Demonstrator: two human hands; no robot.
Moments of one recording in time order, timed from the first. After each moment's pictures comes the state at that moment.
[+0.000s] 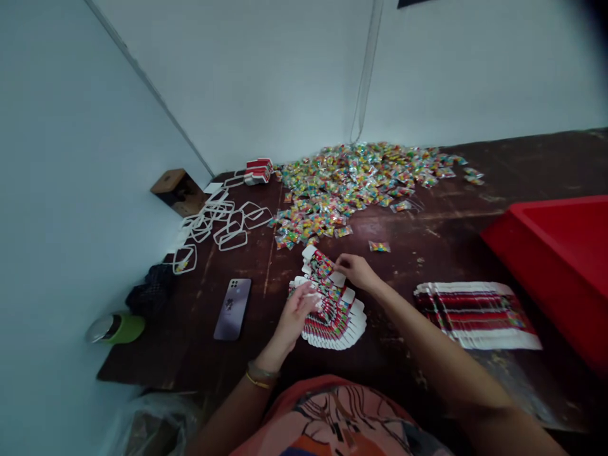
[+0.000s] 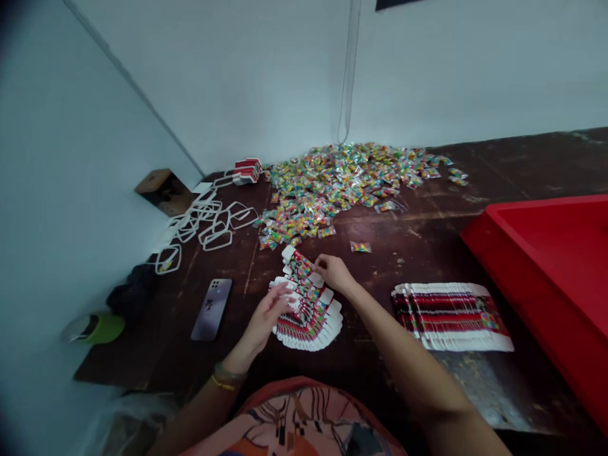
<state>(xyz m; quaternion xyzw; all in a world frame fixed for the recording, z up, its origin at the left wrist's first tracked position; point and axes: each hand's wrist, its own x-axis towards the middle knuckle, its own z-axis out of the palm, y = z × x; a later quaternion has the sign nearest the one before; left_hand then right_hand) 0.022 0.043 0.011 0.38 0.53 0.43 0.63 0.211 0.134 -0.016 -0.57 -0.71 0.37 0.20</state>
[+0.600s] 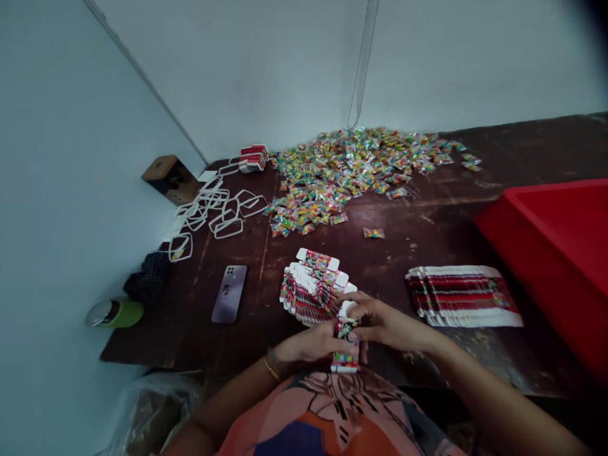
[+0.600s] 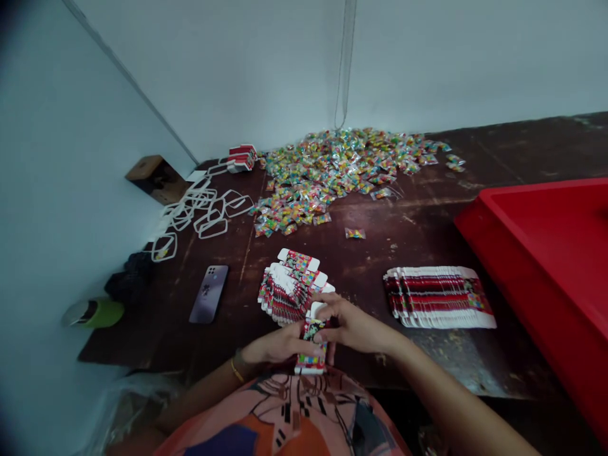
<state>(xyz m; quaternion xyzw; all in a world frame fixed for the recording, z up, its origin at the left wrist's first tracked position) 0.062 -0.007 0.022 0.41 0.34 0.12 0.84 0.263 0.015 0.037 -0.35 -0.70 0.58 0.20</state>
